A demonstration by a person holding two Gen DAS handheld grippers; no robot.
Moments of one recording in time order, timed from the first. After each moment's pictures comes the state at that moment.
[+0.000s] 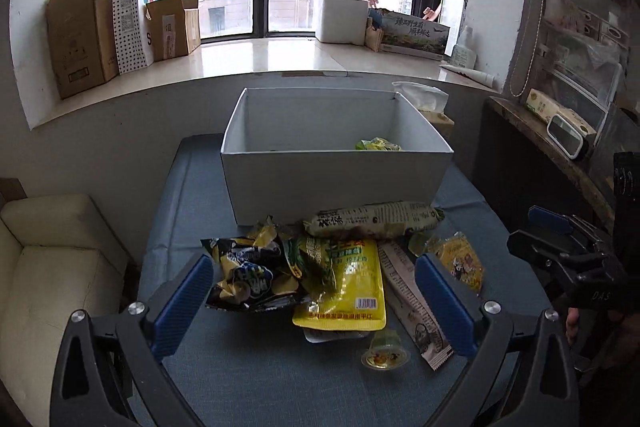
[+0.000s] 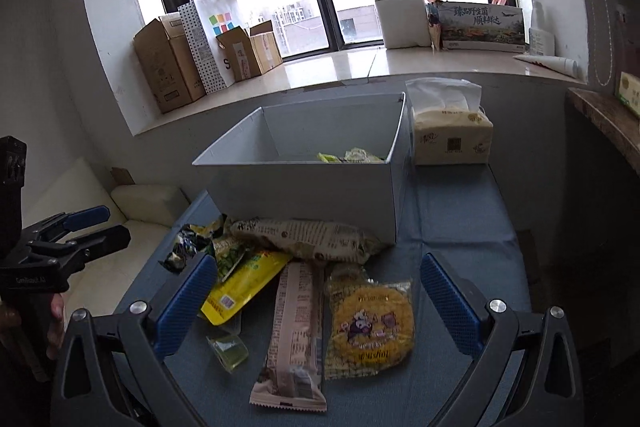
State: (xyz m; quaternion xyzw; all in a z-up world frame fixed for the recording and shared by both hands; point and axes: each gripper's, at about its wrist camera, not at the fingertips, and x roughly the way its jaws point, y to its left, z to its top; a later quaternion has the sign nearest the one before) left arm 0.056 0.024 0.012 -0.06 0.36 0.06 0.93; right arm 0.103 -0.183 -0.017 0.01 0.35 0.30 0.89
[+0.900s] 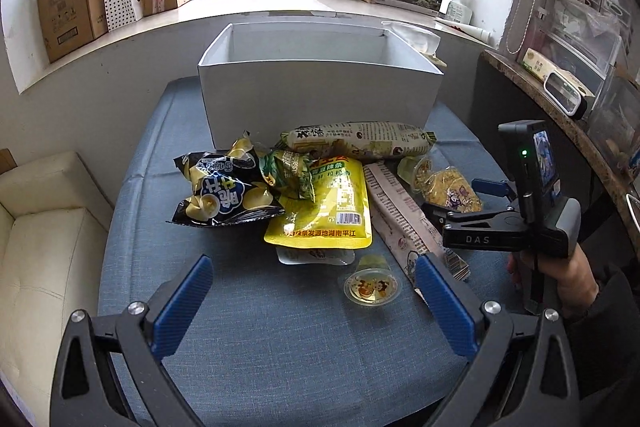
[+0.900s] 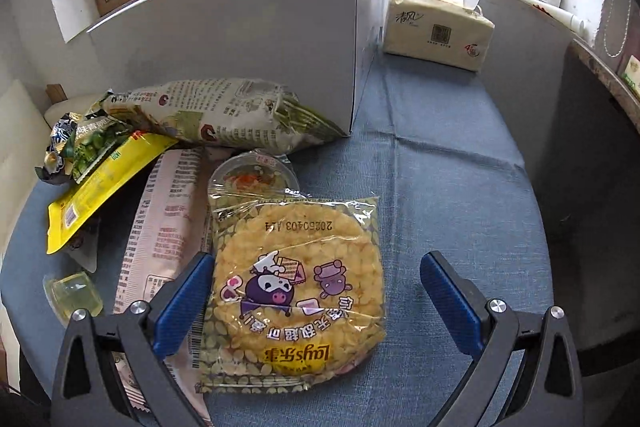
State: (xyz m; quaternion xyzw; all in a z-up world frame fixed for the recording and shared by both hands) left arm 0.036 0.003 -0.037 -0.07 0.42 0.04 0.90; right arm 0.156 -0.158 -0.132 -0.11 0.46 0.23 0.85
